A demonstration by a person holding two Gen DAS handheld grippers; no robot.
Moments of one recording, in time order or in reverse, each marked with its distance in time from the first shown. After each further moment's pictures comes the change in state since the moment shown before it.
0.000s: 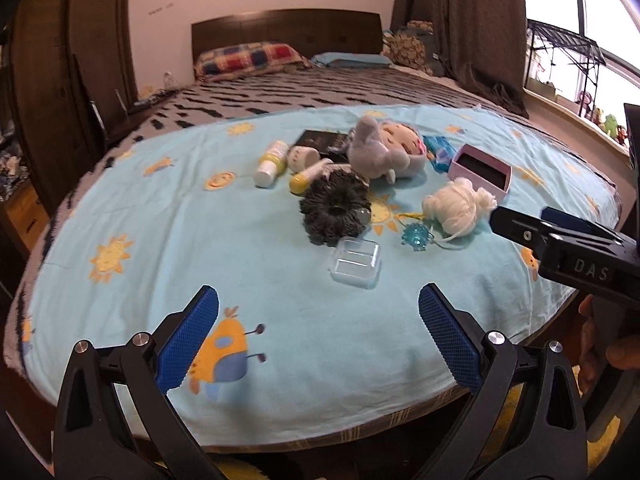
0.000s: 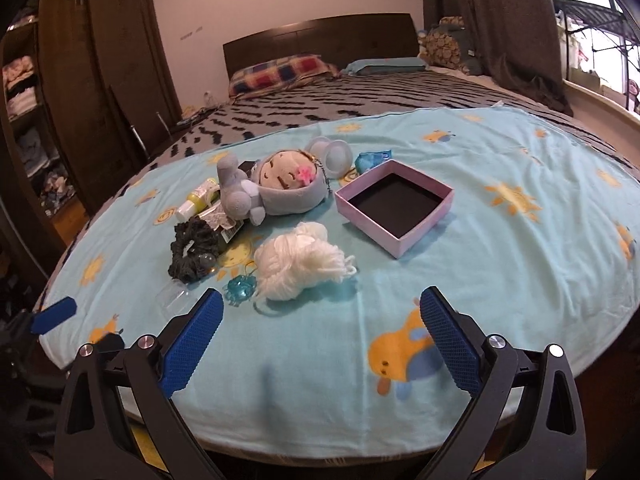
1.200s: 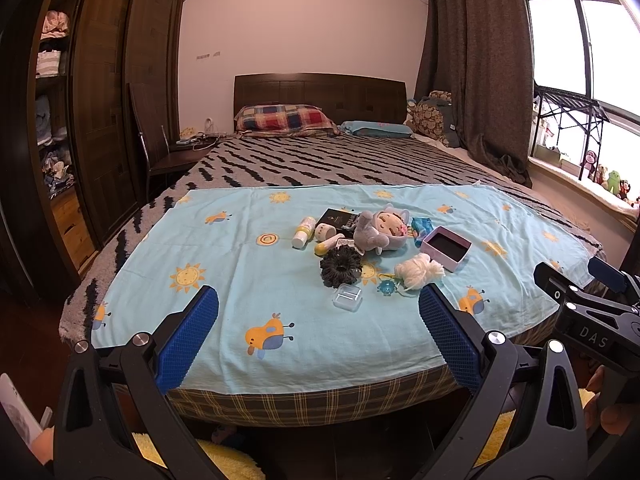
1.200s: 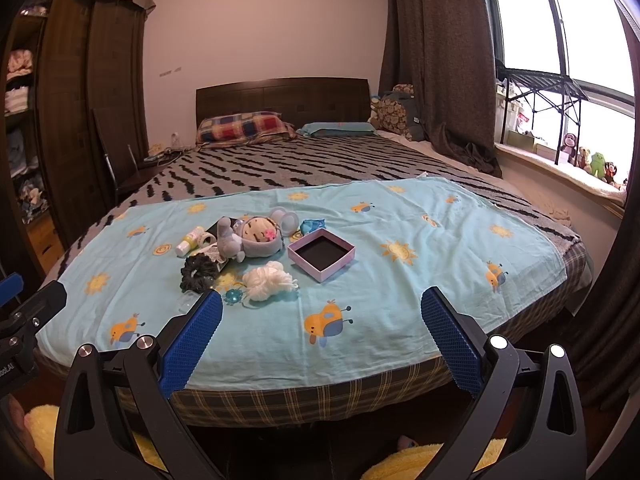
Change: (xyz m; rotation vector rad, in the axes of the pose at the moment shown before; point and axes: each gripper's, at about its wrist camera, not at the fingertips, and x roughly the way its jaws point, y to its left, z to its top) left arm -0.171 -0.014 0.003 -0.099 -0.232 0.089; right arm -0.171 0.027 -0.017 -0.055 -0.211 -0.250
